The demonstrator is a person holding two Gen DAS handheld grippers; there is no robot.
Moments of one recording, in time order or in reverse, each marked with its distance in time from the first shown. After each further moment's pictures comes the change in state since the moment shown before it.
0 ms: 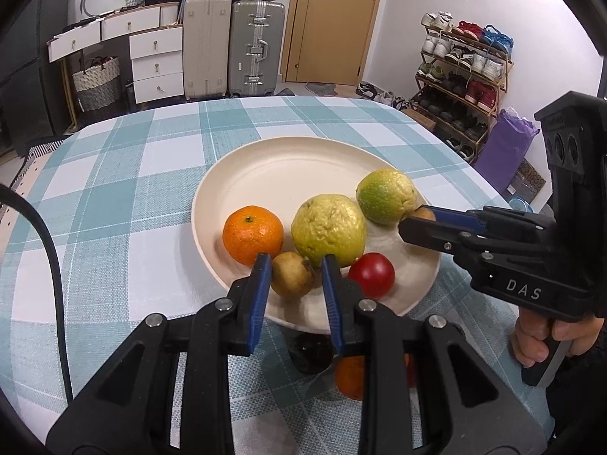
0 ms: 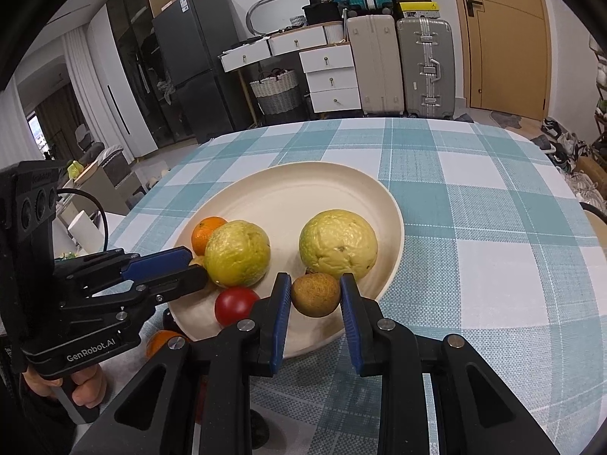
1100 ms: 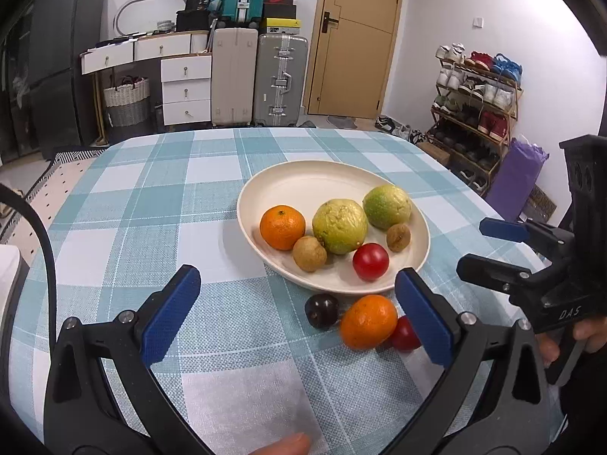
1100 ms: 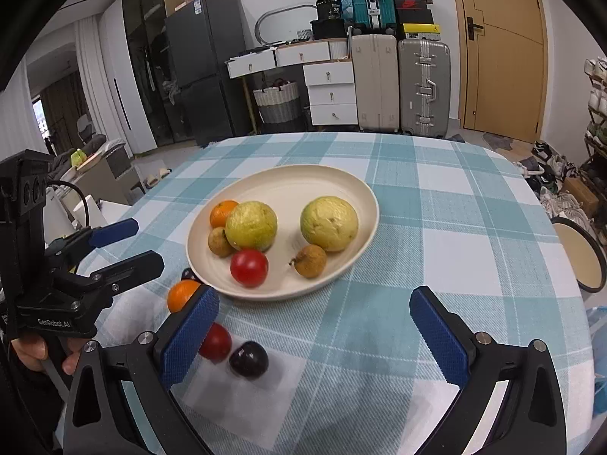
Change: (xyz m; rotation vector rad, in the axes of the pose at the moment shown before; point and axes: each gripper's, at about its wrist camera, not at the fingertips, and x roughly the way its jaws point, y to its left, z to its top) left arm -0.064 -0.004 -0.033 -0.034 -0.135 0.072; right arm -0.055 0.004 -0.030 -0.066 -0.045 -0.046
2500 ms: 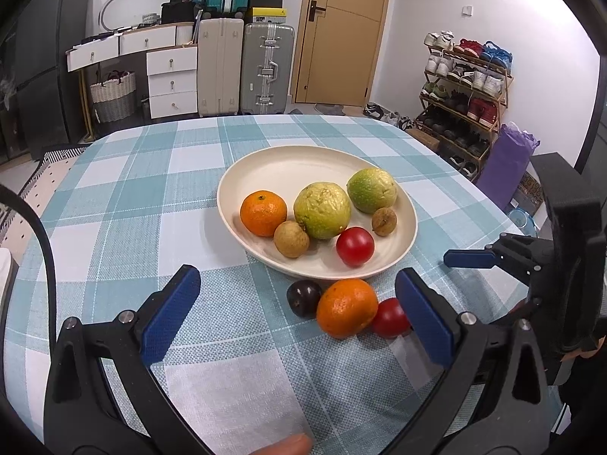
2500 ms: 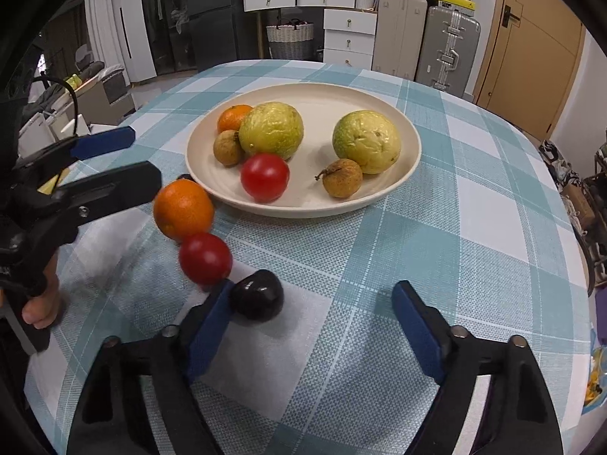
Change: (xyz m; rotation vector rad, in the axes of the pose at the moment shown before) left arm 0.010 -0.007 -0.003 0.020 0.050 -0.037; right arm 0.030 0.030 -0.028 -0.145 0.223 -0.046
